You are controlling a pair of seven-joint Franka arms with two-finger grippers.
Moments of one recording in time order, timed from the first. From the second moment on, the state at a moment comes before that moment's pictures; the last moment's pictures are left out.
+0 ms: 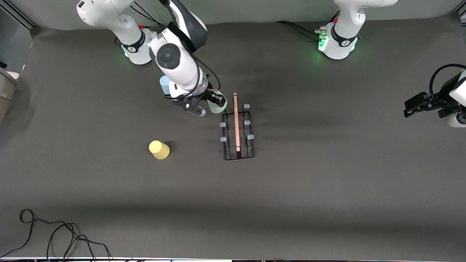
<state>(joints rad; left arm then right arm) -0.10 0.04 0.10 -1.60 0.00 1.65 0.04 0.79 0.21 -0.05 -2.02 0.30 2.27 1.05</state>
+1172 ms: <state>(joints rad) -0.10 0.04 0.10 -1.60 0.00 1.65 0.04 0.80 0.31 -0.06 -1.99 0.30 2.32 1.05</state>
